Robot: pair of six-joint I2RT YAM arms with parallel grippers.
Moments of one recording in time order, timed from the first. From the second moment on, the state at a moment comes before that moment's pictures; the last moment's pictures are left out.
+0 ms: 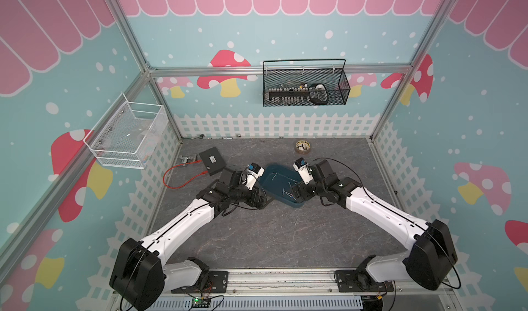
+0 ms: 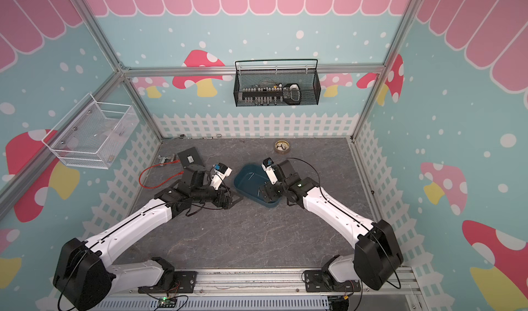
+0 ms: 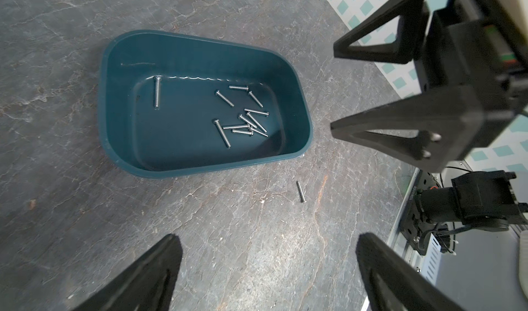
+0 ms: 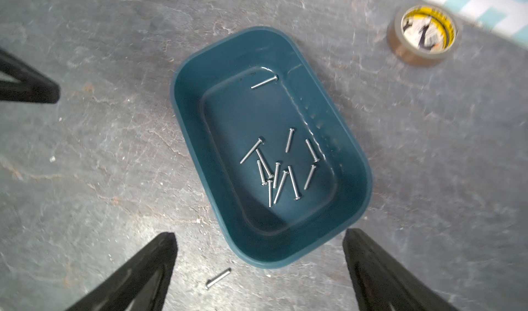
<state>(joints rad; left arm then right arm) -0.50 1.26 0.88 -0.35 0.48 -0.13 0.62 1.34 1.05 -0.51 -0.02 0.02</state>
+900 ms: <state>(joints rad) -0.87 1.60 1.03 -0.32 0.28 -0.35 0.52 0.87 0.77 -0.69 -0.31 0.28</state>
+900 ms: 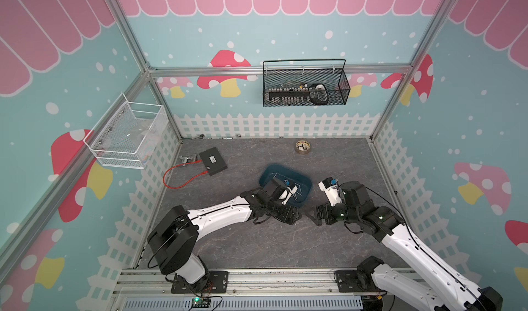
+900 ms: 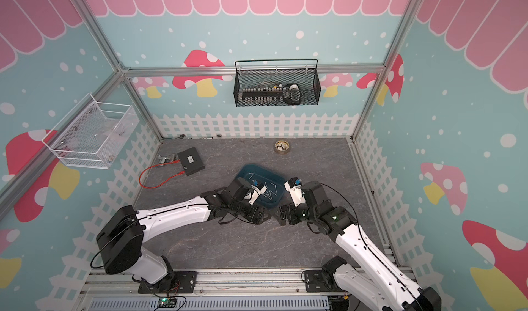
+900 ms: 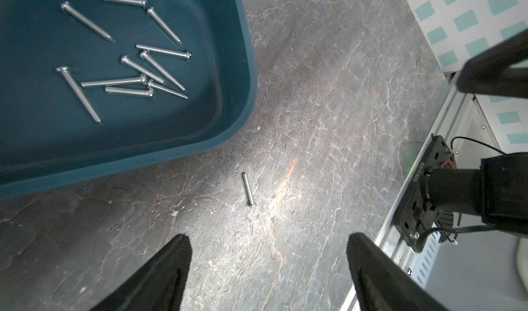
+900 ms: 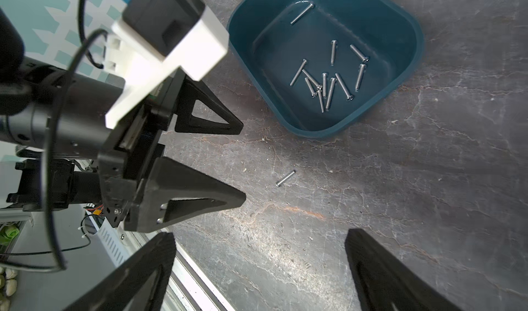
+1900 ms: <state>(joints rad) -0.98 1.81 1.17 -0.39 0.08 -0.47 0.51 0.81 0.76 -0.80 -0.31 0.30</state>
